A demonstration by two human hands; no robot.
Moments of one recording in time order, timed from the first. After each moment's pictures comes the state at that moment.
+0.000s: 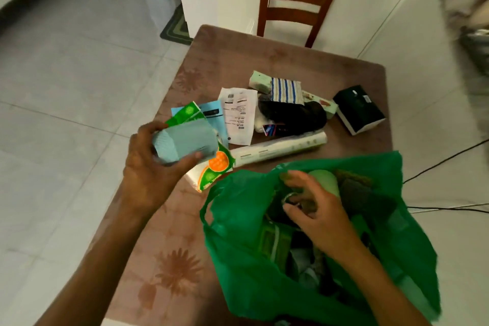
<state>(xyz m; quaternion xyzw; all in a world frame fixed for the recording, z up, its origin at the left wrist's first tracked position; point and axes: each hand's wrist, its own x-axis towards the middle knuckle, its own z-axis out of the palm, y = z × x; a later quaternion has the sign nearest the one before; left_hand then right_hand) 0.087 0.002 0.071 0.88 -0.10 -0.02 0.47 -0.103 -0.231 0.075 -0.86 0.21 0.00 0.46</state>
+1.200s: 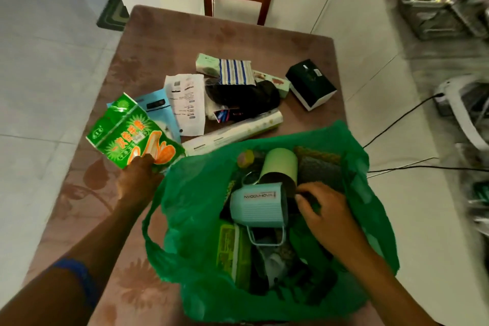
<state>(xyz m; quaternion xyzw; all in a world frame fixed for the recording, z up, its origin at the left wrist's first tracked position) 0.091 -0.069 -0.011 0.95 -0.09 -0.14 0.26 -0.177 -0.281 0.044 -0.89 0.31 -0.07 0.32</state>
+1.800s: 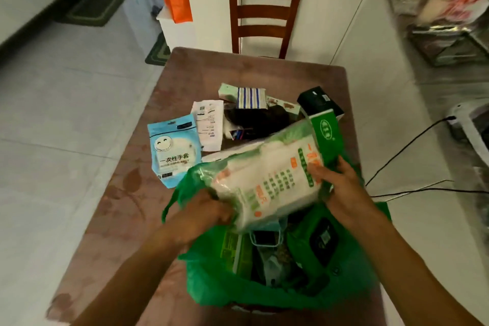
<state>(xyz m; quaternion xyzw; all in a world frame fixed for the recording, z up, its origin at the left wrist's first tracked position) -0.026 -0.089 0.102 0.70 -0.11 -0.45 0.55 -0.149 -0.317 0.111 -0.46 0.35 -0.14 0.80</state>
